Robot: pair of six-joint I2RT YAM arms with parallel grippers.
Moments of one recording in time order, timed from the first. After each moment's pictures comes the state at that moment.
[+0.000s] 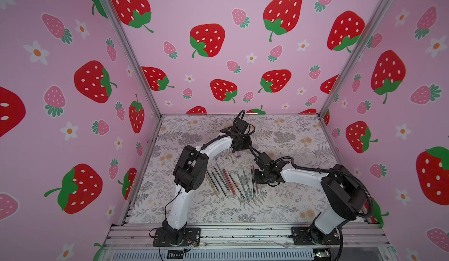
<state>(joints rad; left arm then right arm) -0.59 2.09 1.70 -0.54 0.20 -0.68 0.85 1.61 0.86 -0.42 0.02 0.67</state>
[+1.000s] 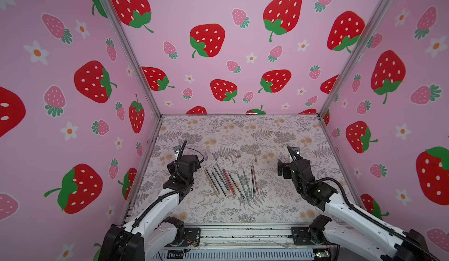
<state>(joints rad) -0.25 1.01 0.42 0.03 -0.61 -0.33 0.68 0.99 0.56 -0.11 0.64 0.11</state>
